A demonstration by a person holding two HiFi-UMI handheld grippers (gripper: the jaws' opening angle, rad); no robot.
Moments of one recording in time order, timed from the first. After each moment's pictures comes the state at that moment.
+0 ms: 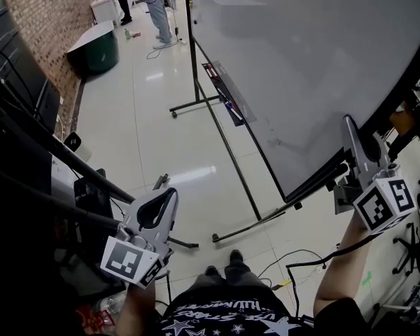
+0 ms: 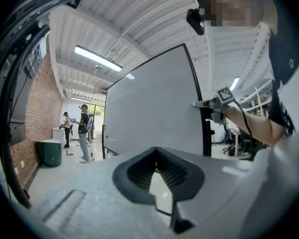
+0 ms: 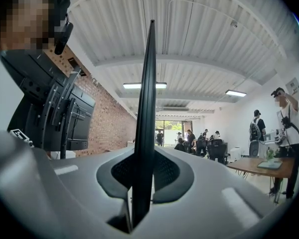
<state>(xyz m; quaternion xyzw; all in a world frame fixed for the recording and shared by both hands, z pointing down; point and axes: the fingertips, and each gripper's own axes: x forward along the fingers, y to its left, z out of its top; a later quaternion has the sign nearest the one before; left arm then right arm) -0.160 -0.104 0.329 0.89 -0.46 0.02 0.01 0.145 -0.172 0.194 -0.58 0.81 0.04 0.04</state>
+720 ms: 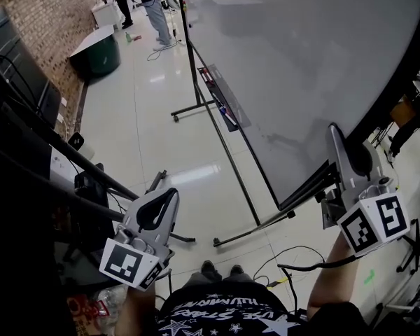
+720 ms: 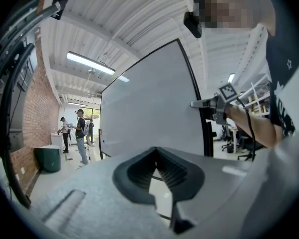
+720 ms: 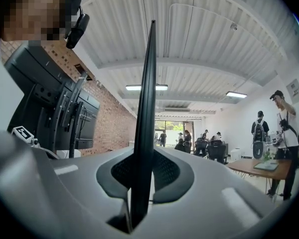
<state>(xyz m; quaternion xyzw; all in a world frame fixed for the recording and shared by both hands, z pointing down) -0.097 -0.060 0.312 0.89 -0.45 0.03 -0.01 0.164 -0.110 0.195 -0.57 0.82 0.05 0.03</state>
